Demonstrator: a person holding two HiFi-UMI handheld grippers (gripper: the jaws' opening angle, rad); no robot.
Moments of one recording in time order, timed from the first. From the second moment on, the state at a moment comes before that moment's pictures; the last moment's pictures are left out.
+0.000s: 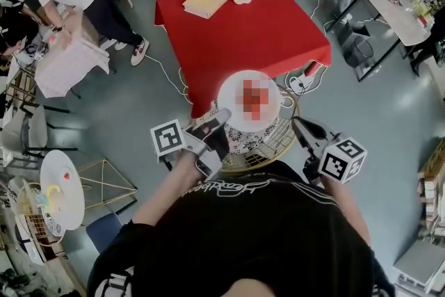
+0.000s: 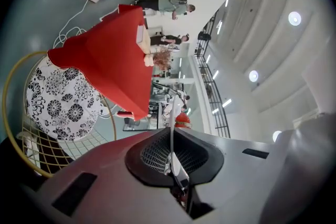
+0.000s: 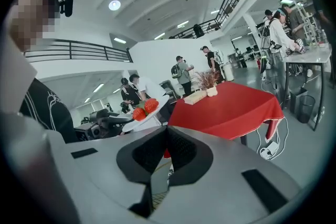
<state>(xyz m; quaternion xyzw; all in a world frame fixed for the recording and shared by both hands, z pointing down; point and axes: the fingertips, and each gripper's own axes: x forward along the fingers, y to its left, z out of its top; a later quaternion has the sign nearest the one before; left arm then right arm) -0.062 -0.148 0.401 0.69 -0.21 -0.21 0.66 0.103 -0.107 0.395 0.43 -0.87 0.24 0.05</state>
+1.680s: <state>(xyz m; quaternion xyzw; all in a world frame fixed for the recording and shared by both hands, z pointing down) -0.011 -0.366 0.334 0.76 -0.25 -0.25 0.55 0.131 -0.284 0.458 0.36 -0.87 0.33 0.03</state>
